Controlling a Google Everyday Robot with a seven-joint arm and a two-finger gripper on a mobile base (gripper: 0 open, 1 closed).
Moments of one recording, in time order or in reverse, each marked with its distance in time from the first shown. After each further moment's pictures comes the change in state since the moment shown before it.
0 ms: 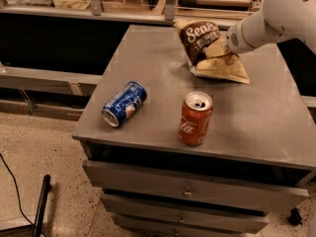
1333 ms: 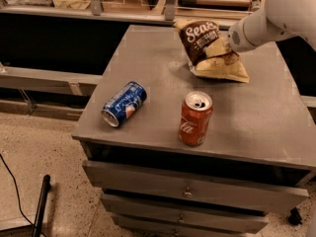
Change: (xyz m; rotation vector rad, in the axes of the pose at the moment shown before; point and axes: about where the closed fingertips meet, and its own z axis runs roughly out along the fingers) arm -0.004 0.000 -0.004 0.000 0.000 0.000
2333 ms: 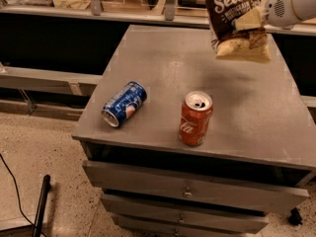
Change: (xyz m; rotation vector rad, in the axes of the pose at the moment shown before) arm -0.036 -0.033 -0.101 -0.038 -0.162 -0.002
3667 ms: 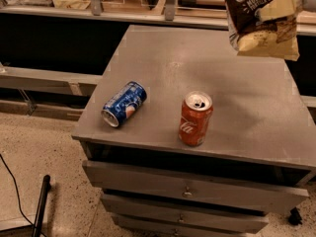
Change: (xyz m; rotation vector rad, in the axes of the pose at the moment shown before) arm -0.004 0.011 -0.084 -0.032 0.041 -0.006
